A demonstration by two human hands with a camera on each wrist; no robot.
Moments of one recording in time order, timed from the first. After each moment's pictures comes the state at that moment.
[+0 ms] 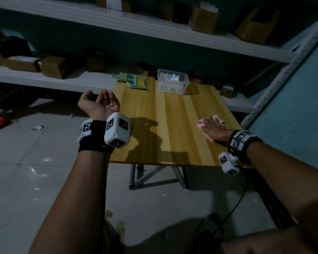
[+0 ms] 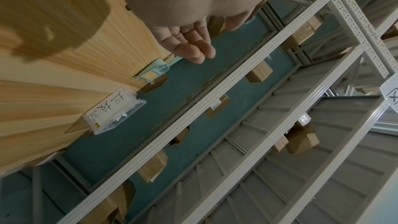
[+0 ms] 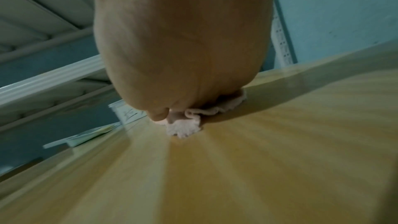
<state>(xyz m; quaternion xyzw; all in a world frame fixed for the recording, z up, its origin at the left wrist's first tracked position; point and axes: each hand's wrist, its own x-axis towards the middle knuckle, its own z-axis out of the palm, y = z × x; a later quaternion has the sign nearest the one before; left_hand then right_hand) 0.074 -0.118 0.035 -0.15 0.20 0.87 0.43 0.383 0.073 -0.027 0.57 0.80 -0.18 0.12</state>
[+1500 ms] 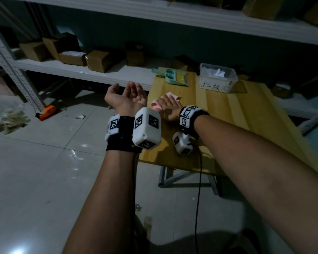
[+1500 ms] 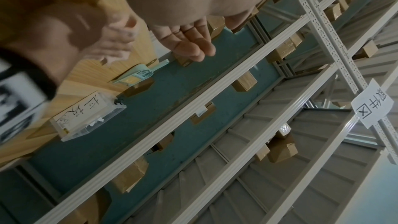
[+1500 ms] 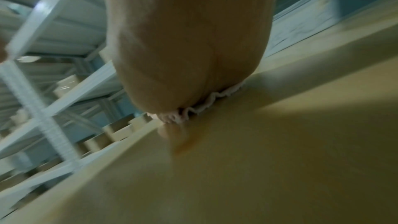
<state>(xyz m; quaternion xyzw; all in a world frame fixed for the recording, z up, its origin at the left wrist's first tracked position) 0.038 -0.131 0.039 -0.18 0.17 0.89 0.39 0.106 0.025 -0.045 0.31 0.94 -0.06 0.11</state>
